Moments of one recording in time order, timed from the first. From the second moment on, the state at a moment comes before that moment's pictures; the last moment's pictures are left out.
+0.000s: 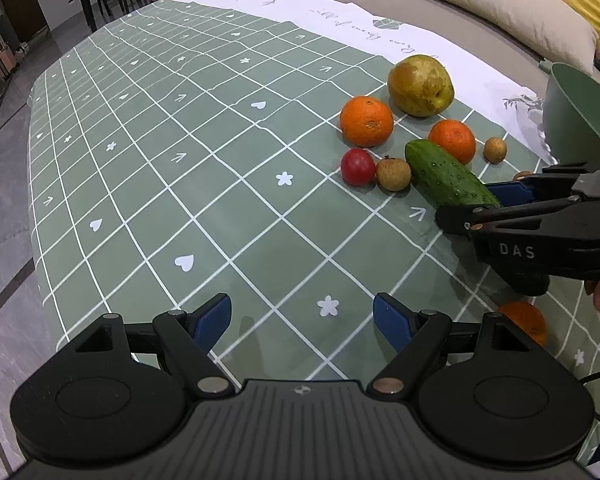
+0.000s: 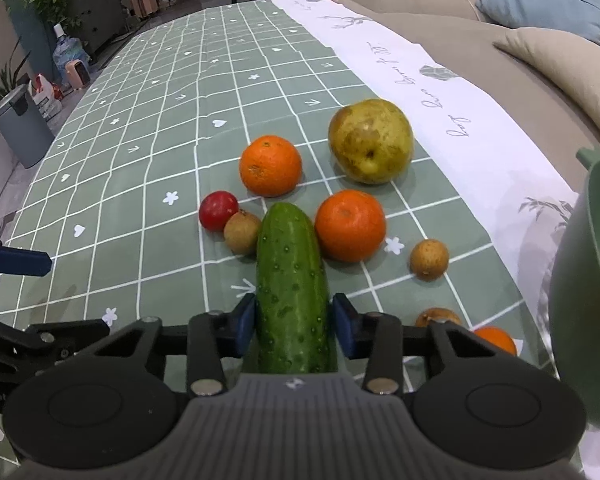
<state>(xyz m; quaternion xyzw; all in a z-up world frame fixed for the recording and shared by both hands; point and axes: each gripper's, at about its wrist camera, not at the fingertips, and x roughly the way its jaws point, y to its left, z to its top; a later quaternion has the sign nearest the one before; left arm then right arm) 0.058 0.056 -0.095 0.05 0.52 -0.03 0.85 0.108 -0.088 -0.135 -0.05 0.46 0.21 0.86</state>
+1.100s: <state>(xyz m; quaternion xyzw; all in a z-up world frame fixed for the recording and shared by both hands) 0.019 -0.037 -0.111 0.07 0.49 -0.18 0.85 0.024 -0.186 -0.110 0.00 0.49 0.15 0.86</state>
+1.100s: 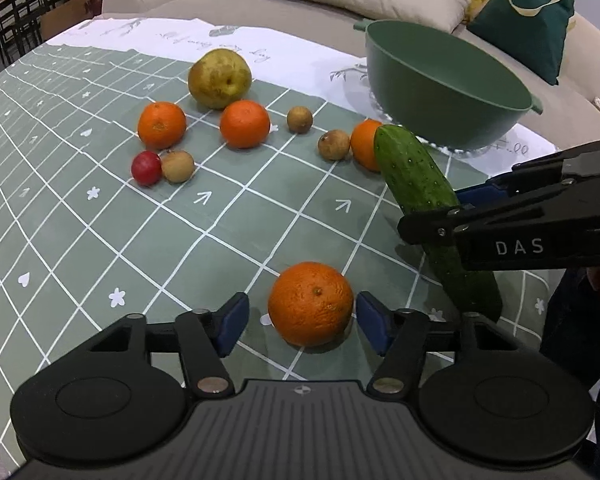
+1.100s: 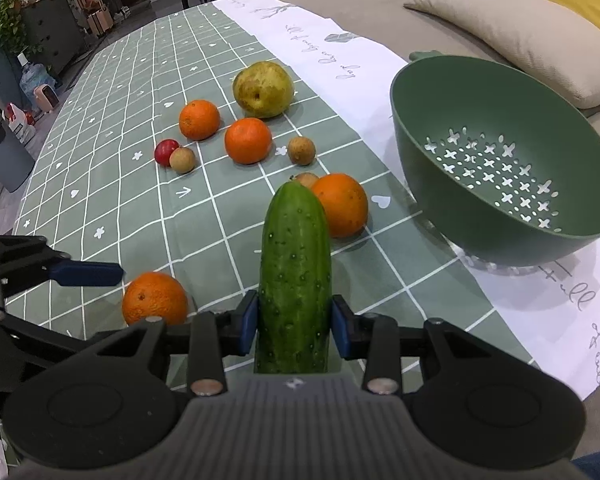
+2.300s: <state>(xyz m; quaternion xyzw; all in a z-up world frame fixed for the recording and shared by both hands) 0.024 -0.059 -0.053 0.11 0.42 -0.23 0.87 0.011 -0.210 -0.063 0.01 0.48 0.15 0.87</state>
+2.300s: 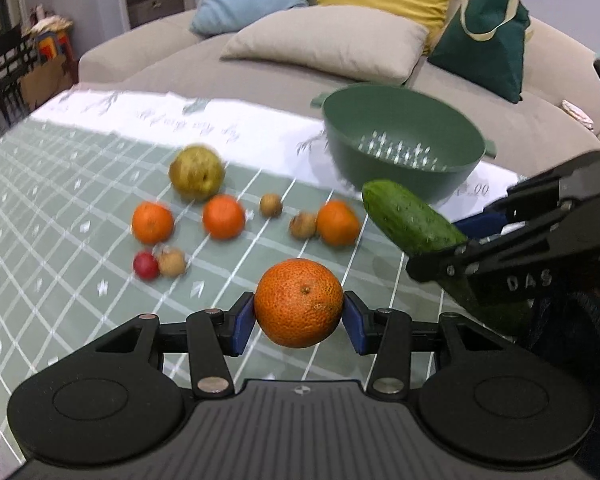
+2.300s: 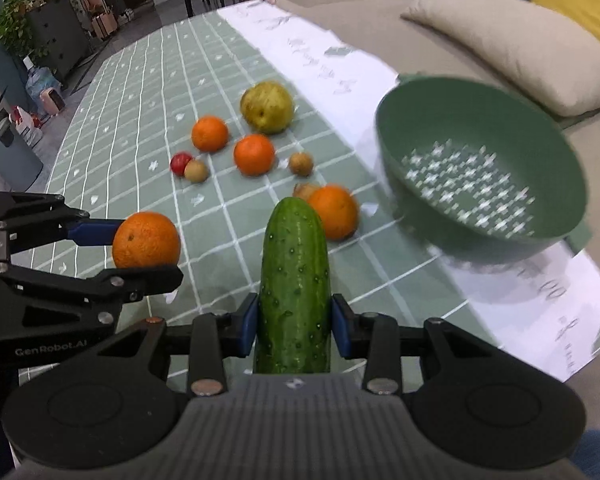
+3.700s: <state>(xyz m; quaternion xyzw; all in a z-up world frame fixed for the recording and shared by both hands) 0.164 -0.241 -0.090 0.23 0.44 -0.29 0.82 0.191 -0.329 -0.084 -0.07 0.50 0.20 0.84</state>
